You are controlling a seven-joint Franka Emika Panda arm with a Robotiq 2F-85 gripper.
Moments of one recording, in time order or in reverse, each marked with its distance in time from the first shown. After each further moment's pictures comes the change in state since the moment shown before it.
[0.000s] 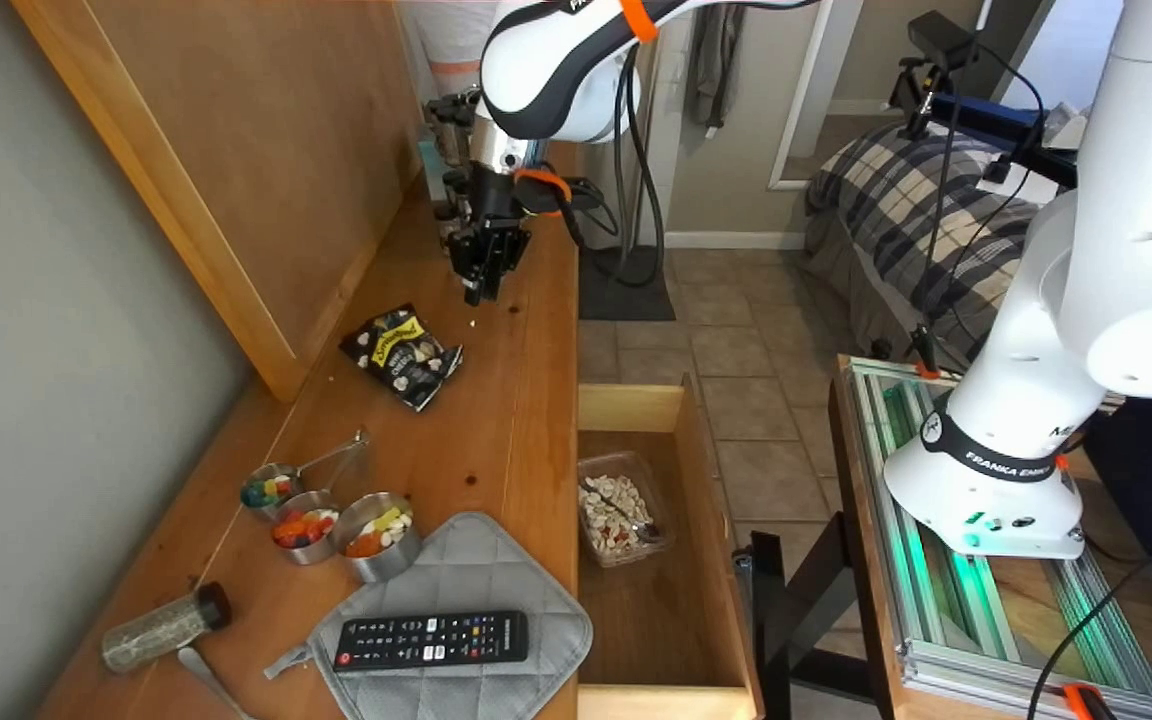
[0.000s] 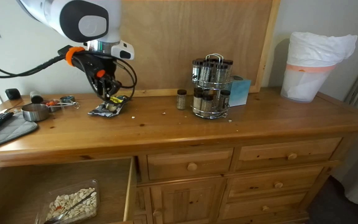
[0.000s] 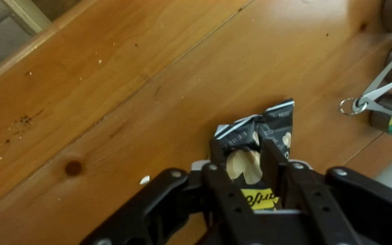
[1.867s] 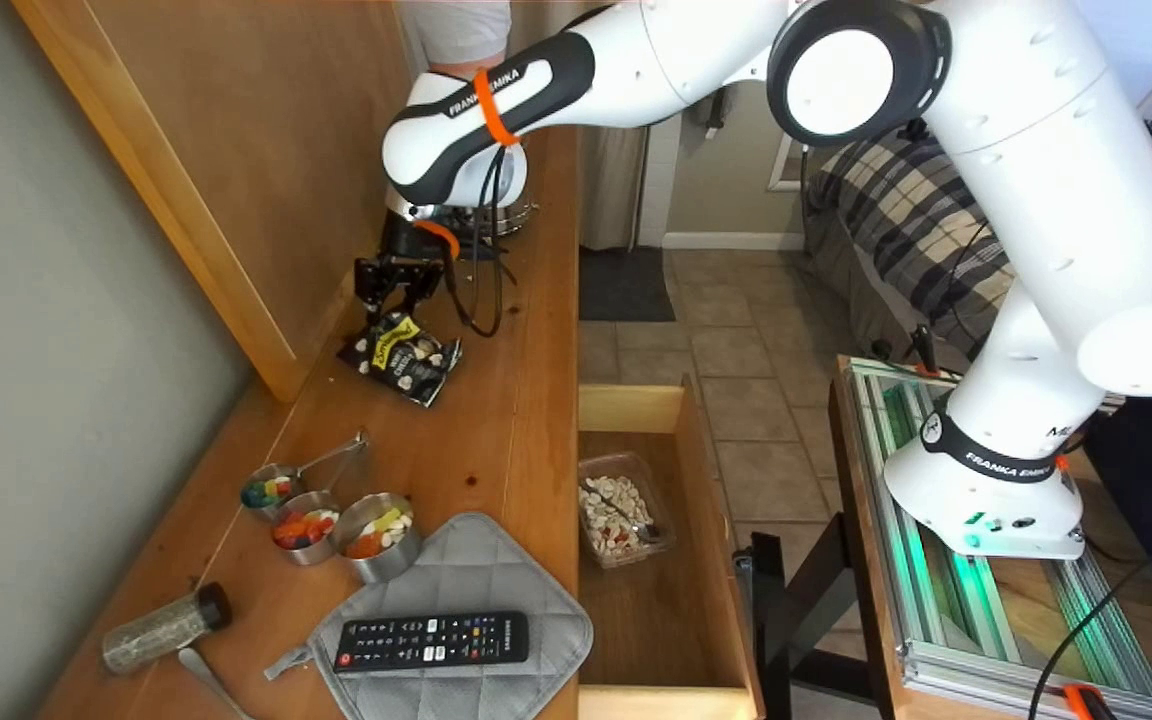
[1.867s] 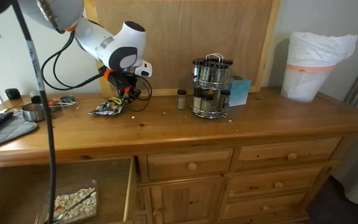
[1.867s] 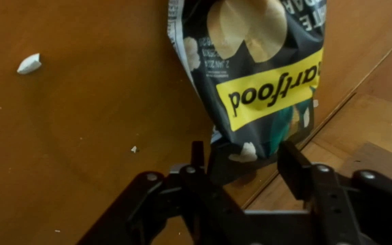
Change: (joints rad) arm -0.053 0.553 0.071 0.636 0.023 0.029 0.095
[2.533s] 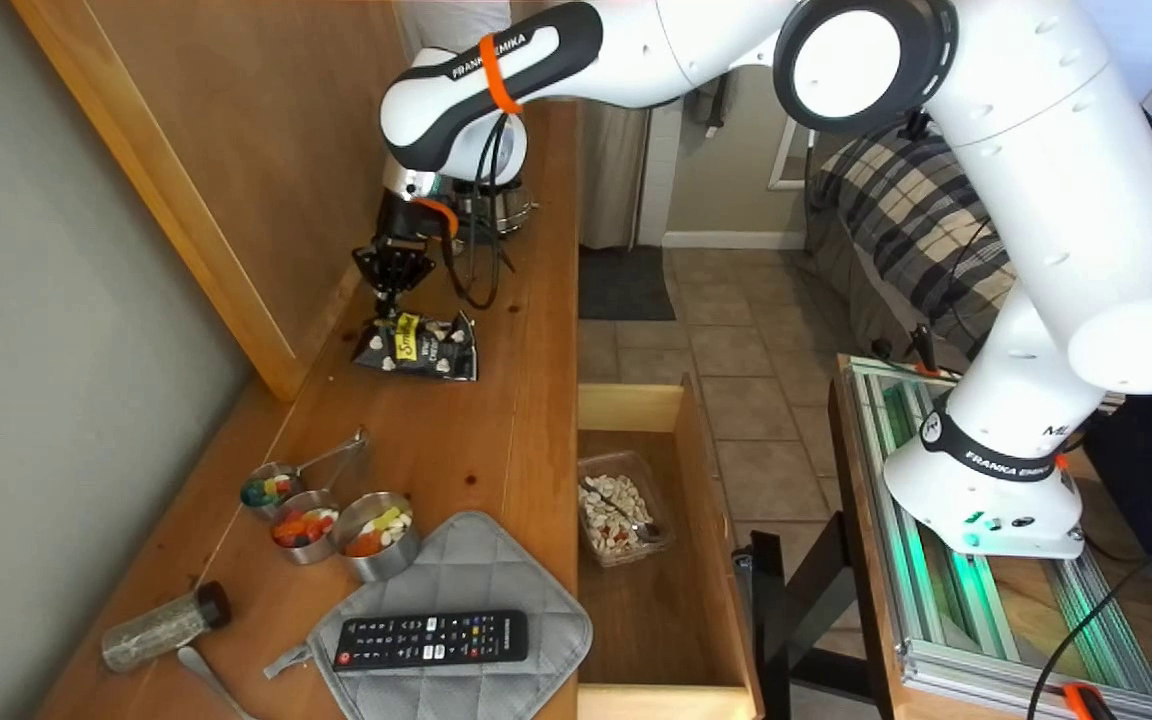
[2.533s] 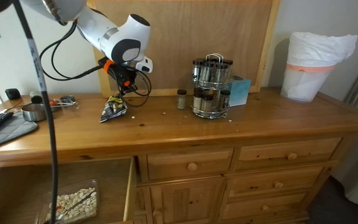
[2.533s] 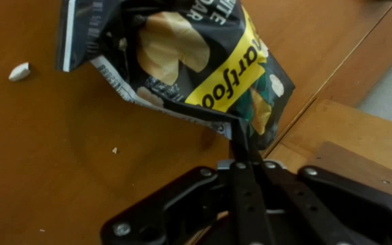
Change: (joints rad) arm -0.055 -0.020 0.058 0.032 0.016 -0.114 -0.010
